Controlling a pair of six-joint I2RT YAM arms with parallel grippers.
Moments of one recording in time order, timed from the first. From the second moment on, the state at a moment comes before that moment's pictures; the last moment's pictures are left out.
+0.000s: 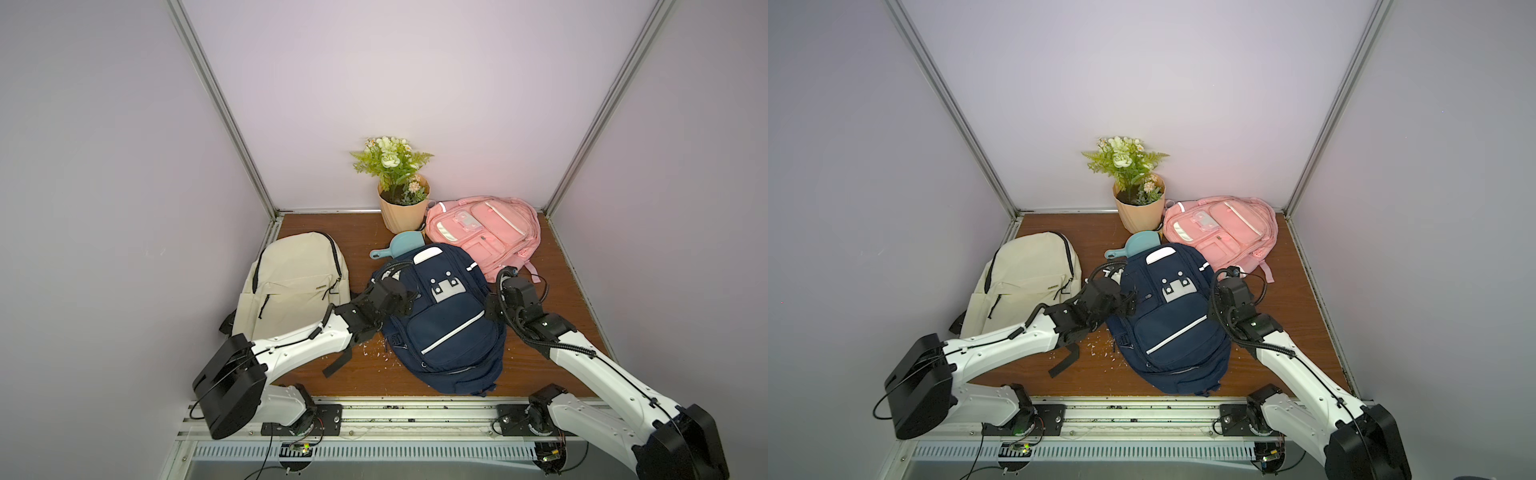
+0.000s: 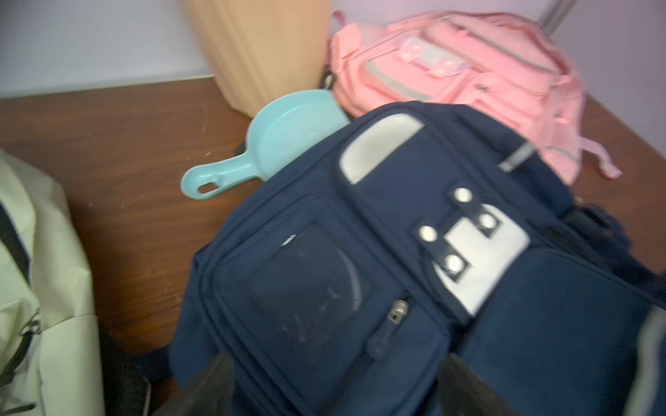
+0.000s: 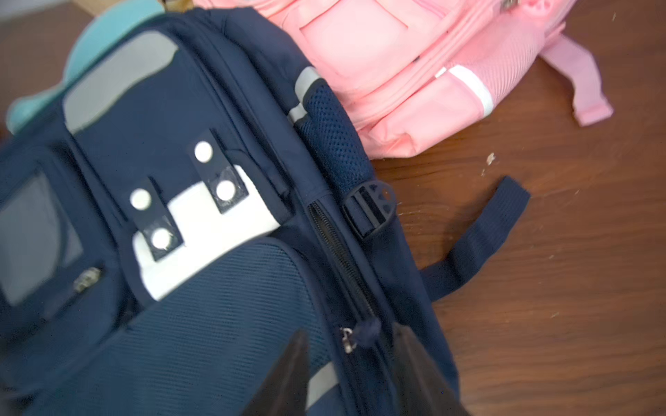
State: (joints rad) left arm -0.78 1.39 0.82 -0.11 -0.38 -0.43; right arm 0.44 0.99 0.61 -0.30 0.33 0.45
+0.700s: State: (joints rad) left arm -0.59 1.71 0.95 -0.09 -0.22 -0.49; right arm 0.44 1.04 0.43 -0.25 0.15 0.69
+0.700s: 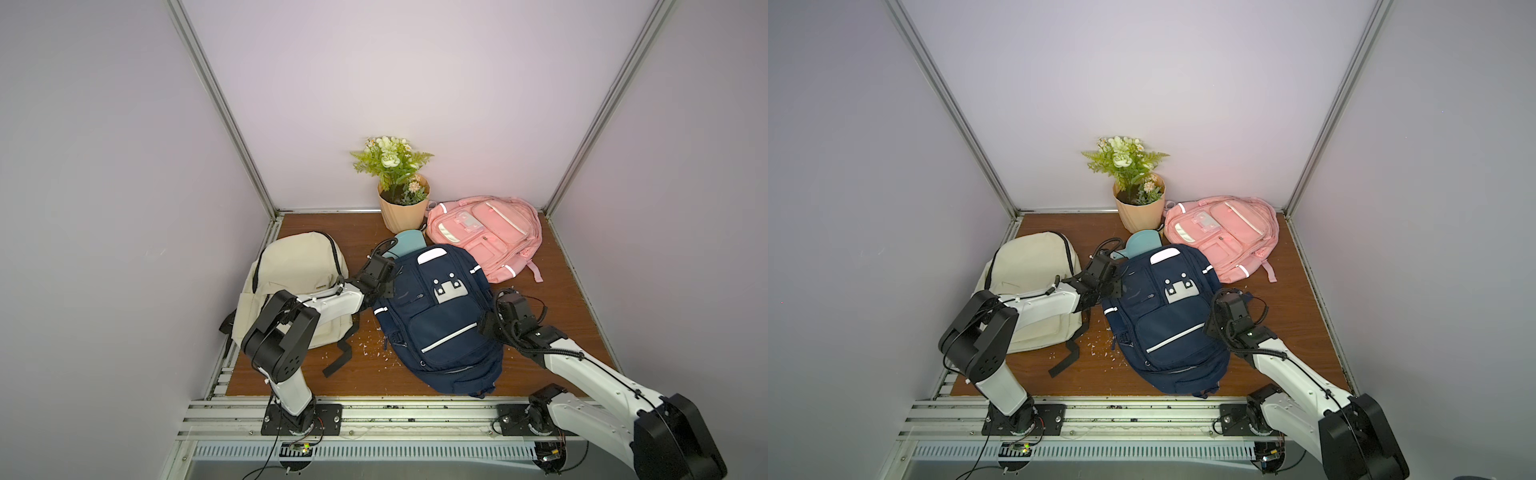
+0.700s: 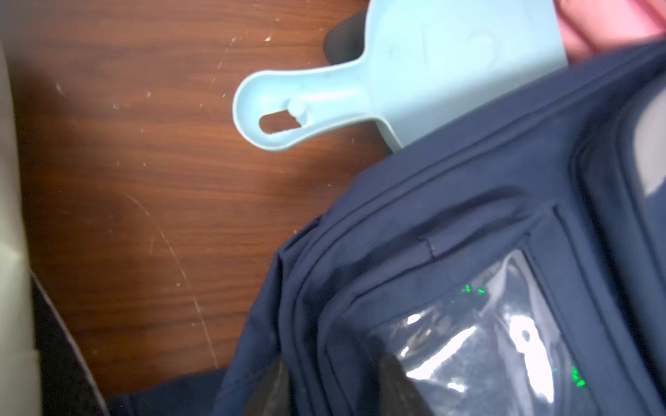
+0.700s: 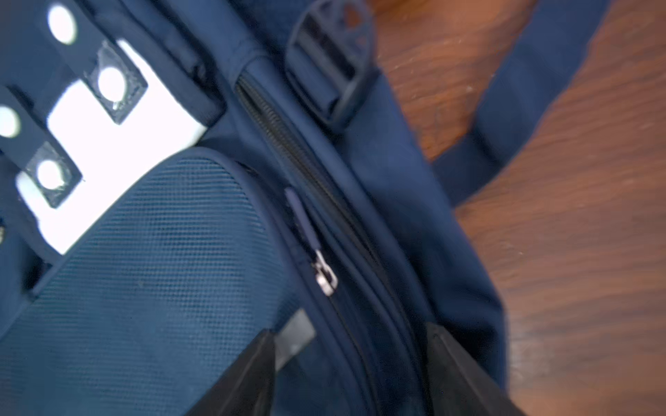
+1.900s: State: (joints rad) left arm -0.75 0.51 0.37 -0.24 -0.47 -0.77; right arm 0.49 1.38 1.10 -0.30 0.08 0.44
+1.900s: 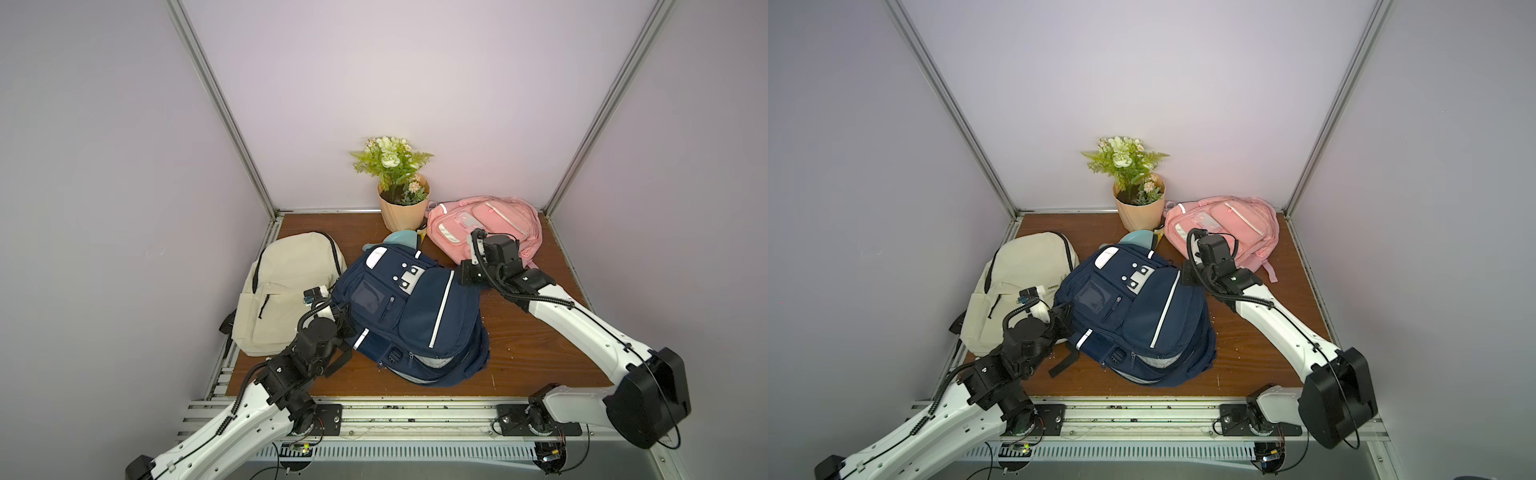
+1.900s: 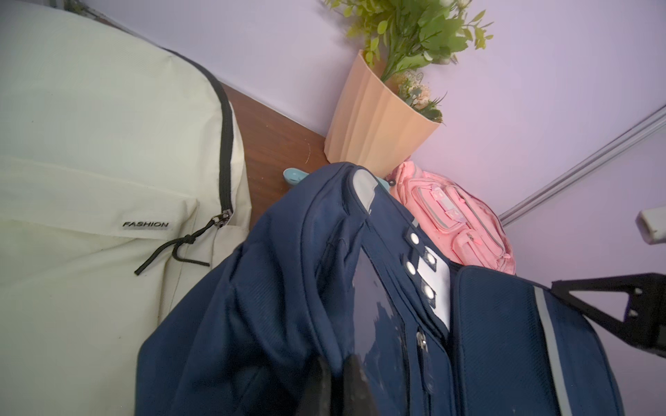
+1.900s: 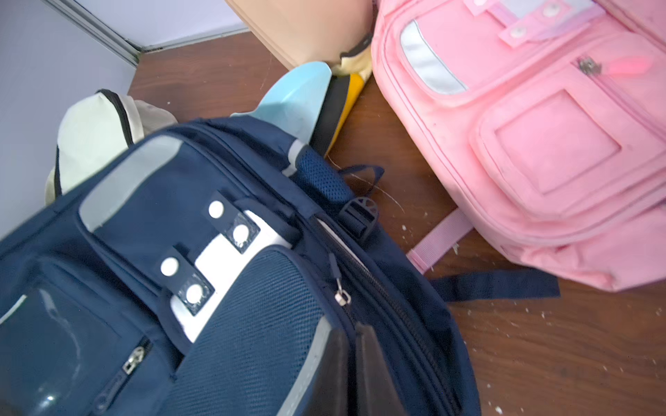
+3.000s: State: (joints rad) left arm -0.75 0.62 0.26 -0.19 -0.45 -0.89; right arm 1.48 1.38 0.77 -0.36 0.51 1.12
